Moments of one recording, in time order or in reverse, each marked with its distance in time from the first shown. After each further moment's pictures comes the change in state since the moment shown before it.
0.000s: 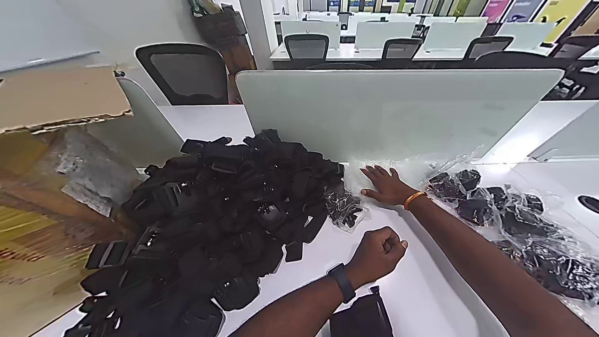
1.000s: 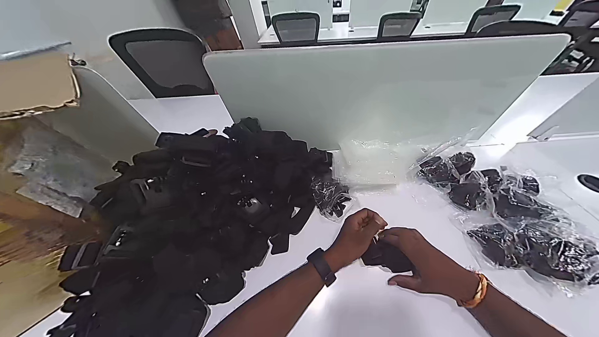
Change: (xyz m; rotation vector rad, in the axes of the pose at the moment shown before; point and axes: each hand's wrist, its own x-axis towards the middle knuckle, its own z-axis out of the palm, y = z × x) left_hand 0.007 -0.003 -0.011 -0.269 0.007 -0.132; right_hand -0.216 -0.040 0.051 0.344 0.234 -0.348
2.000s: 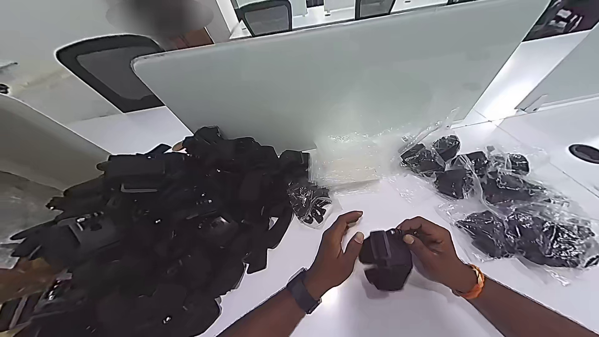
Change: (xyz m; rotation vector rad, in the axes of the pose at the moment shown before) left_hand -0.011 -0.007 0.004 0.343 0.016 0.259; right_hand -0.009 0.022 -0.002 0.707 0.569 0.030
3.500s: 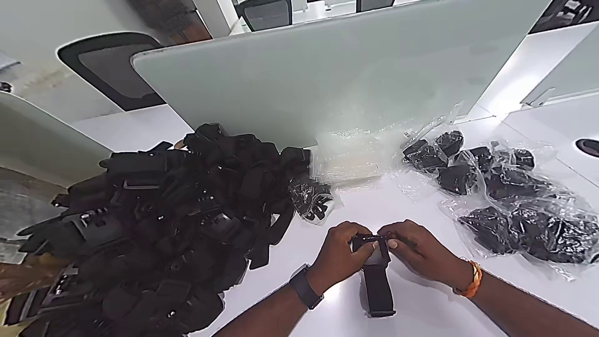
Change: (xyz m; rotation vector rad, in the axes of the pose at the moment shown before) left_hand -0.004 -0.001 0.005 0.176 -0.060 -0.126; right_hand -0.003 0.001 0.000 -0.467 -0.317 0.157
